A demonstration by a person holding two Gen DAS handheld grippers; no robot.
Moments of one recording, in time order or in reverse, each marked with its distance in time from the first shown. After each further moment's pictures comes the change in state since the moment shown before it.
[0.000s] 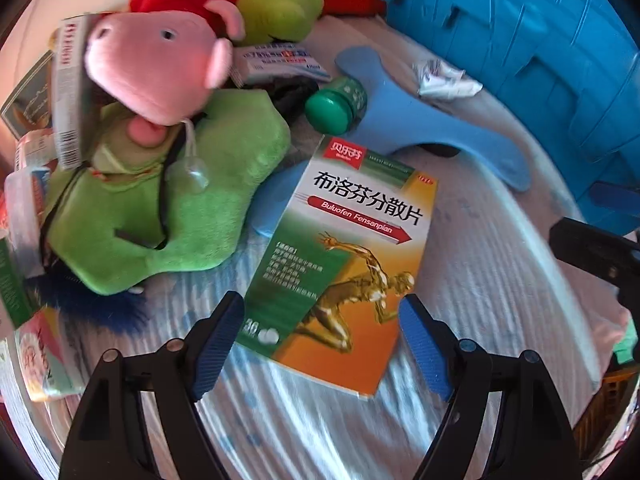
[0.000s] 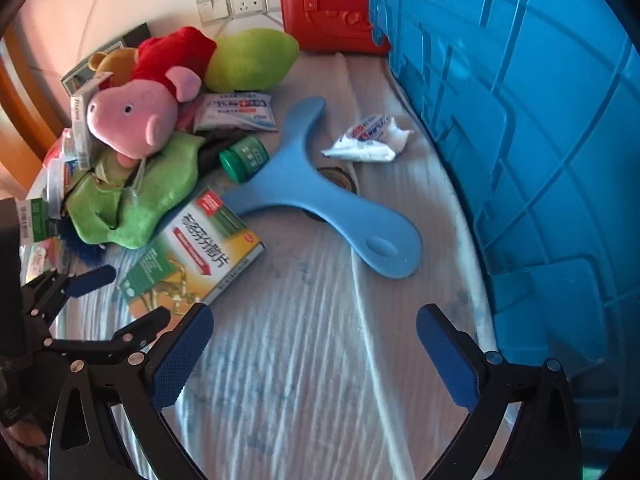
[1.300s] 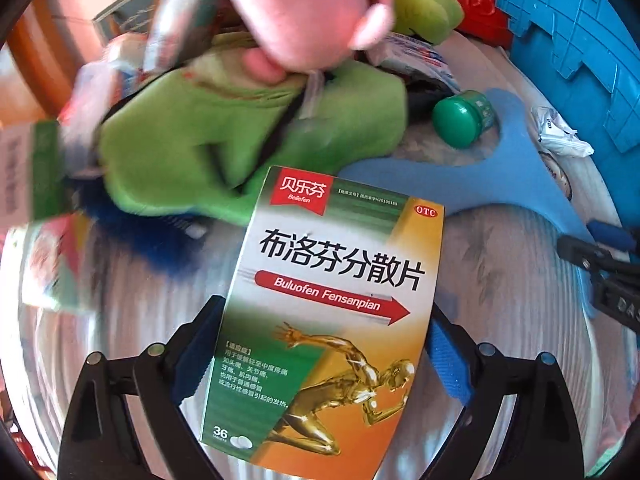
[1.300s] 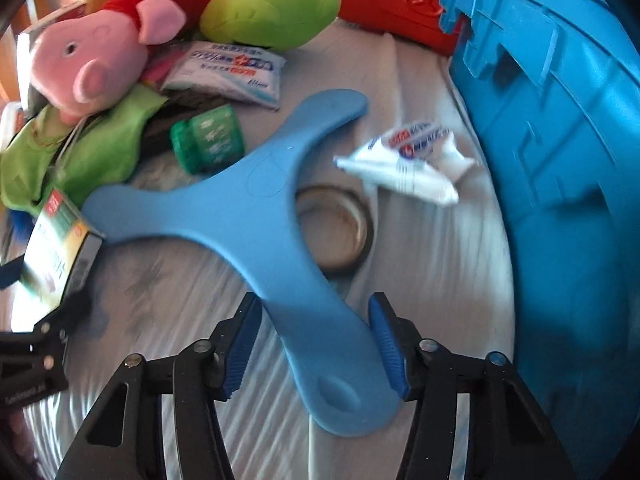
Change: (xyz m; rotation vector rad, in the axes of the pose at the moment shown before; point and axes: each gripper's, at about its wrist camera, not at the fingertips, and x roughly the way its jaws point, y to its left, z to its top) left arm -0.017 0.044 -0.018 -0.358 -0.006 0.206; right arm 0.080 0.001 0.043 -0.250 0.064 -0.026
